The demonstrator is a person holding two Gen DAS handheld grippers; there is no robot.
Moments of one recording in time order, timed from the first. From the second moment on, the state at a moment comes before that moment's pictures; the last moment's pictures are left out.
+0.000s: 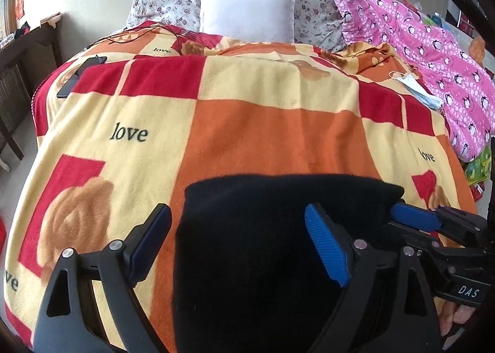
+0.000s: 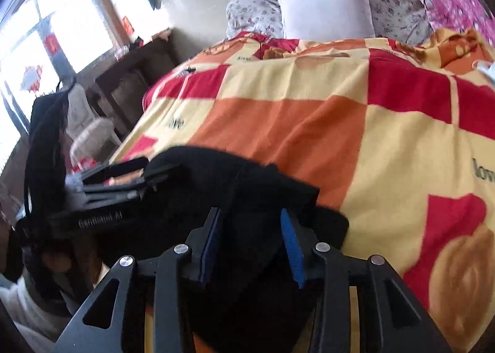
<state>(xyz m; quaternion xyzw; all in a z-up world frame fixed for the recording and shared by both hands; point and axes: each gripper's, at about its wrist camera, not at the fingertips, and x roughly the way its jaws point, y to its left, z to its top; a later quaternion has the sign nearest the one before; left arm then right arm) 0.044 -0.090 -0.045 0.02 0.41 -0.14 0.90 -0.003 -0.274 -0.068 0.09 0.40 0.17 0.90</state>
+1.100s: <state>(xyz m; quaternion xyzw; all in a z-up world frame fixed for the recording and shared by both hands) 0.012 -0.014 -0.057 -0.11 0.45 -0.16 0.87 -0.043 -0.310 -0.083 0.21 0.40 0.16 0.88</state>
